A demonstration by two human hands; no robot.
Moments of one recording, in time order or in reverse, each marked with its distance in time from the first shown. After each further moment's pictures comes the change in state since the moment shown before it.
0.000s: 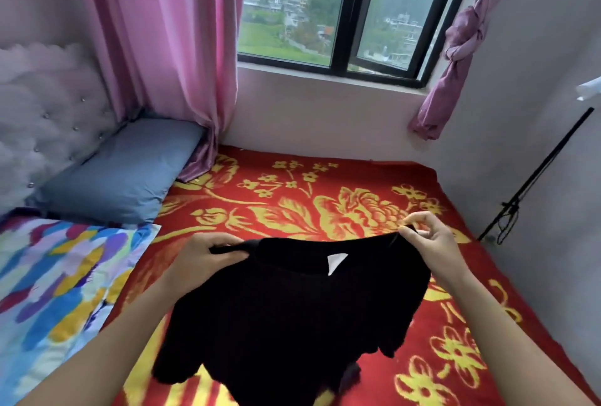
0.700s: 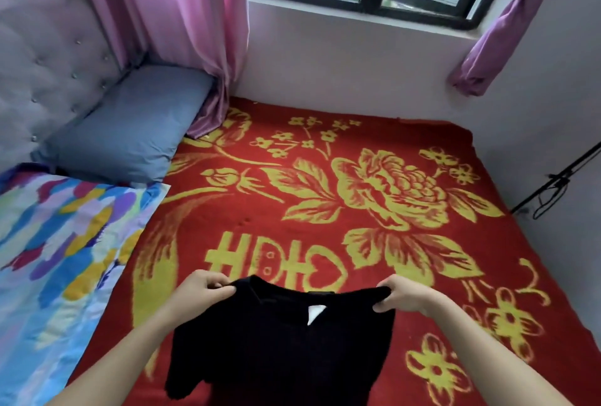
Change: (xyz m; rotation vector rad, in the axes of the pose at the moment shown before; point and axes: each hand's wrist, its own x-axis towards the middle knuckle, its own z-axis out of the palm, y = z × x) left_hand -0.016 -0.129 0.034 0.076 -0.255 -0.535; right_hand 0.045 0.132 0.055 -0.731 -0.862 0.563
